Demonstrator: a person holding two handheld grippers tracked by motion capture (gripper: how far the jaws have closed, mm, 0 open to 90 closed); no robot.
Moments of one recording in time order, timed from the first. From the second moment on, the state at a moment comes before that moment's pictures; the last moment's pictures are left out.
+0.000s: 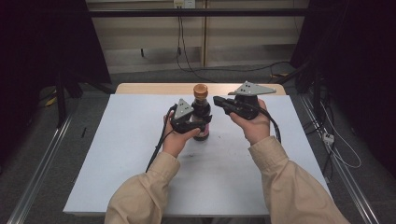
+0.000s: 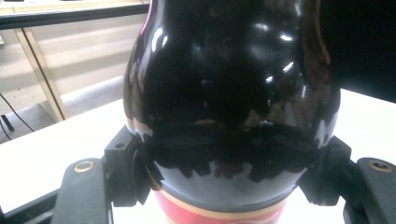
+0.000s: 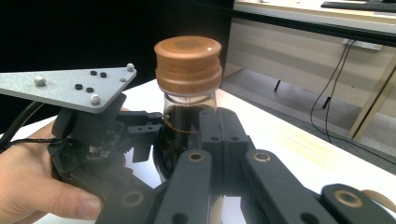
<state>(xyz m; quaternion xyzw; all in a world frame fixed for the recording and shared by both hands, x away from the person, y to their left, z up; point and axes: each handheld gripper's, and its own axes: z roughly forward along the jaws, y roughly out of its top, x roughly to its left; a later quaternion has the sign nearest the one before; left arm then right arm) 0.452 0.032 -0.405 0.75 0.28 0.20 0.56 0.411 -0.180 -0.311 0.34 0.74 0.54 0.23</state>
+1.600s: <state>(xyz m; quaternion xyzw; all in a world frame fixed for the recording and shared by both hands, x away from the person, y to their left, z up) 0.451 0.034 -0.402 0.76 0.28 0.20 0.55 0.430 -0.160 -0.283 0.30 0.78 0.51 0.22</state>
